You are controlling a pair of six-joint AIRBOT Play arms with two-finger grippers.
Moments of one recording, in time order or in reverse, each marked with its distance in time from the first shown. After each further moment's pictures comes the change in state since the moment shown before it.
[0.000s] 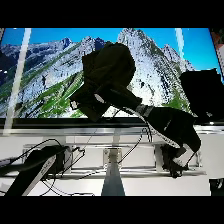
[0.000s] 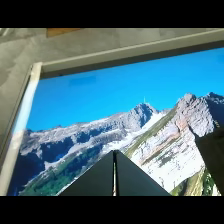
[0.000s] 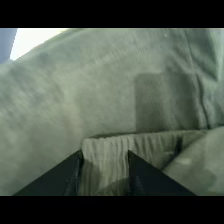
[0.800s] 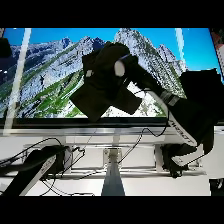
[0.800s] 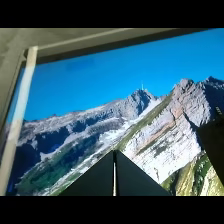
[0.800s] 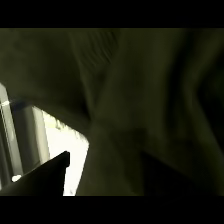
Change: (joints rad) left arm -0.005 -0.045 0.000 0.011 -0.006 0.000; right arm -0.158 0.143 0.055 0.171 0.382 0.257
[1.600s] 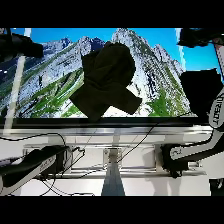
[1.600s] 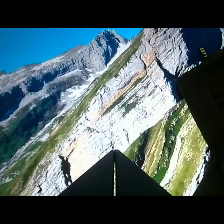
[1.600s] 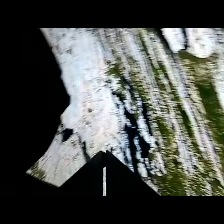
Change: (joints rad) left arm -0.050 -0.273 0.000 -0.024 -0.031 0.000; right arm -0.867 0.064 0.370 0.162 0.233 0.623
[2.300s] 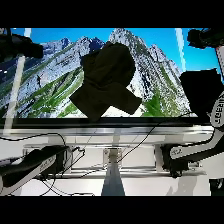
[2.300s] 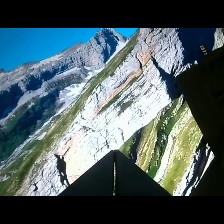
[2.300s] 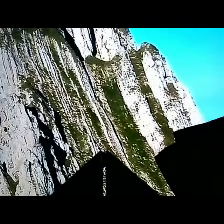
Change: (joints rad) left arm 0.000 0.000 0.000 -0.002 -0.008 0.000; right arm -0.076 0.000 0.000 -0.269 -0.072 0.114
